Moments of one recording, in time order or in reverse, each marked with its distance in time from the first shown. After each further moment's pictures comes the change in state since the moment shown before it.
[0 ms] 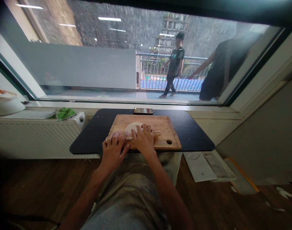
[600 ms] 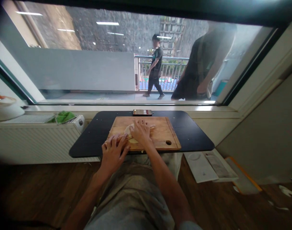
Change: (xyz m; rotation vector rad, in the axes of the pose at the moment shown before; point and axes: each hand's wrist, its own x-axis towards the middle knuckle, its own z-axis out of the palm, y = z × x) left_hand 0.000 0.000 0.002 -0.030 0.014 0.004; right_hand 0.054 0.000 0.009 -0.012 -0.098 -0.042
